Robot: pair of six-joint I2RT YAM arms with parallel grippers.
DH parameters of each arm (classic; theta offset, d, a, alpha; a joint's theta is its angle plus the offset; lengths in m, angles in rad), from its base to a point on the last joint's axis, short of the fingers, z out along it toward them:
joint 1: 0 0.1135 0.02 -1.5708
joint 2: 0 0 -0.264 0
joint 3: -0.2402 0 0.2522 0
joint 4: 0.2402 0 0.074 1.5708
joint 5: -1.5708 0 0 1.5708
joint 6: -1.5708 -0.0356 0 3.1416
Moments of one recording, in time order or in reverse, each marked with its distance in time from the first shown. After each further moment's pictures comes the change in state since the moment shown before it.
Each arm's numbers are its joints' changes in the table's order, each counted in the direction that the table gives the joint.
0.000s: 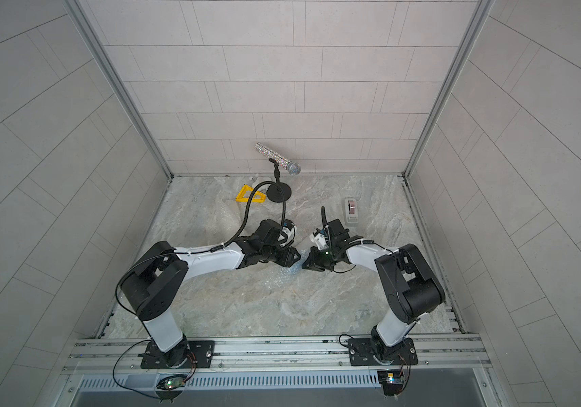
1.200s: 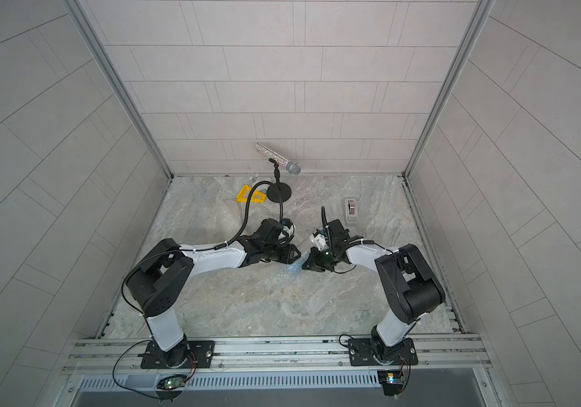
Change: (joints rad) left arm 0.008 0.041 -0.017 -0.019 -0.002 0.126; right arm 0.000 -0.002 0.000 0.015 -0.002 0.010
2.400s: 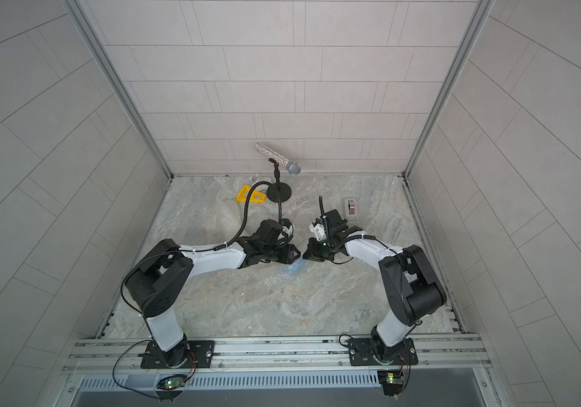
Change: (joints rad) left arm -0.002 -0.006 0.020 -0.029 0.011 0.023; right arm 0.010 -0.011 -0.130 0.104 -0.151 0.030
